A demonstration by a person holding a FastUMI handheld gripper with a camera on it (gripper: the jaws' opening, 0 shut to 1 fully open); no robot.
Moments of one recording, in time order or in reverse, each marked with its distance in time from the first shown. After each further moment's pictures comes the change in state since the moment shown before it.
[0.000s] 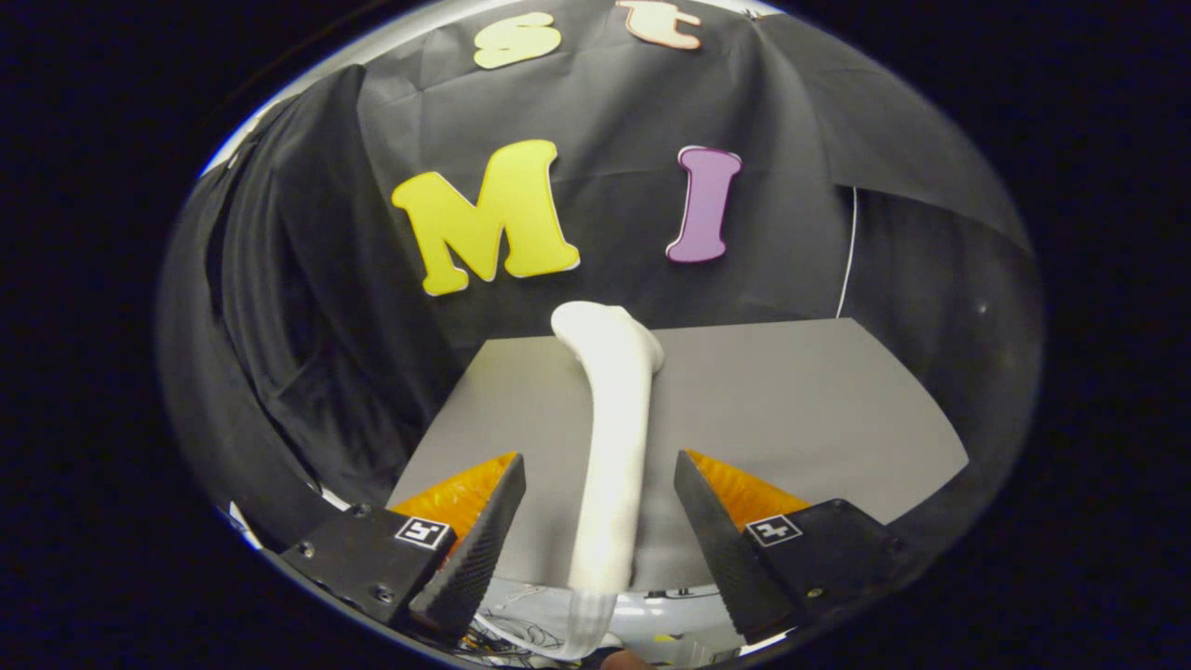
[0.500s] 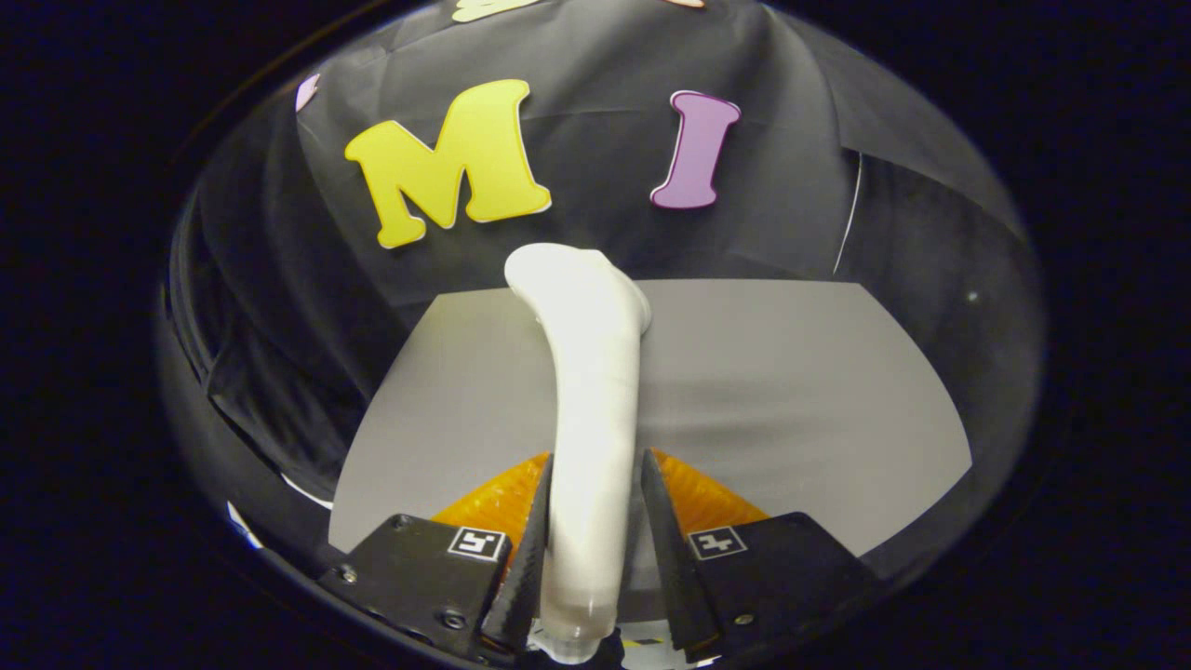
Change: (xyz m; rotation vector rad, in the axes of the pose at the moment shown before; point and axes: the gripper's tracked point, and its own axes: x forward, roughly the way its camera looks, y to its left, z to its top) arm 0.035 0.000 -0.014 0.017 0.116 -0.060
